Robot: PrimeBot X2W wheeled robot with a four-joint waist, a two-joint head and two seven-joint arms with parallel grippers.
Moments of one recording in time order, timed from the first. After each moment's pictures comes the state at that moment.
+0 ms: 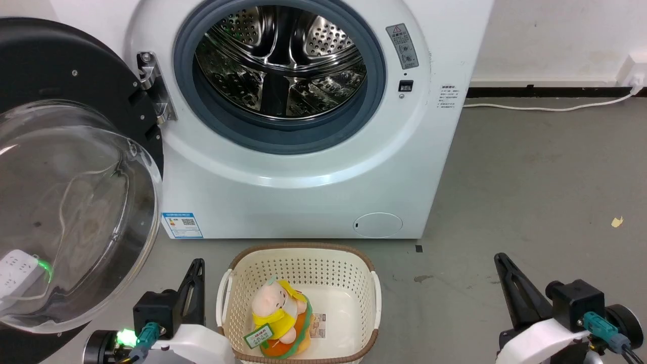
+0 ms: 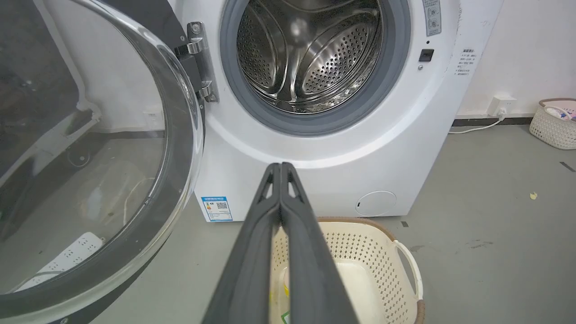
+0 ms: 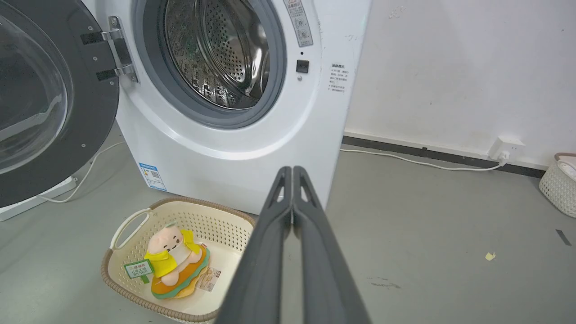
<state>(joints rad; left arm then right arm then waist) 0.02 0.05 -0.02 0.02 -0.03 0.01 -0.03 0.02 -0.05 -0.01 0.01 0.02 0.13 -0.03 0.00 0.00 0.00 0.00</state>
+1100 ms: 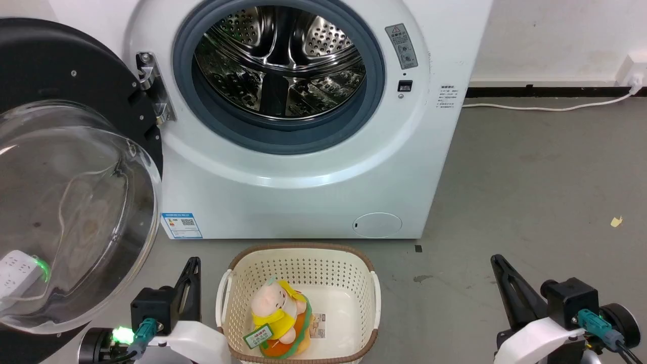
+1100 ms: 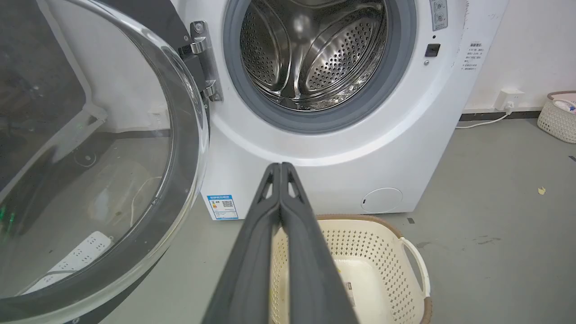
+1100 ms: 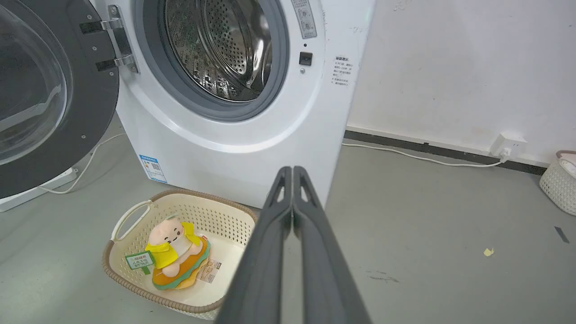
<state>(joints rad) 0.02 0.05 0.00 0.00 0.00 0.00 0.00 0.01 -0.05 0.00 0.00 0.01 0.13 0.00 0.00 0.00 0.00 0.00</state>
